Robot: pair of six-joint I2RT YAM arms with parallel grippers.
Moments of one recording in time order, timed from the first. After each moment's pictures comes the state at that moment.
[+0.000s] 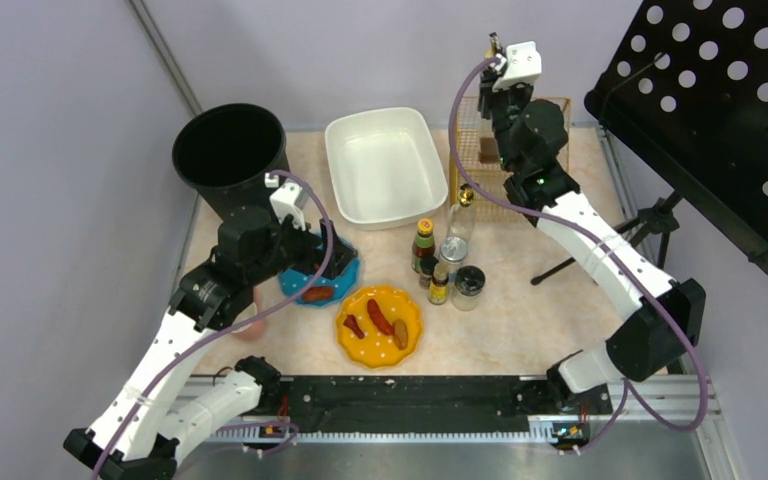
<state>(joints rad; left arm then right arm) -0.50 0.80 1.02 -0.63 0.19 -0.31 0.51 1.44 1.42 0.35 0.40 -0.27</state>
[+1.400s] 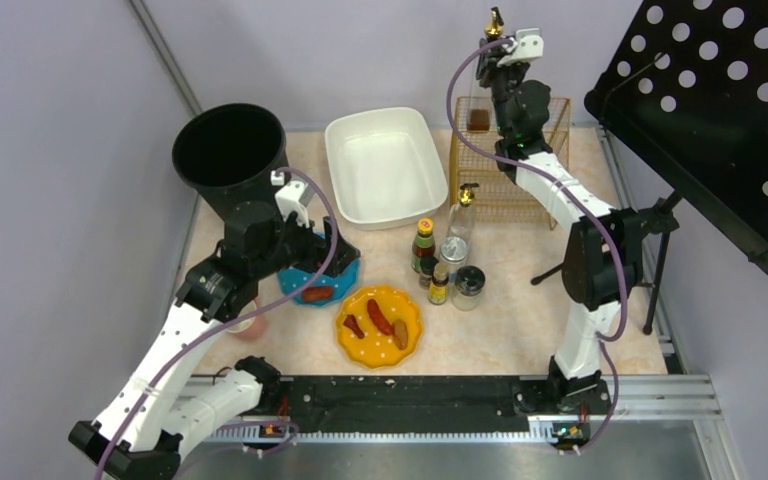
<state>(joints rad) -0.48 0.85 1.02 -0.63 0.25 -0.32 0.30 1.89 1.62 0.74 0.15 -0.08</state>
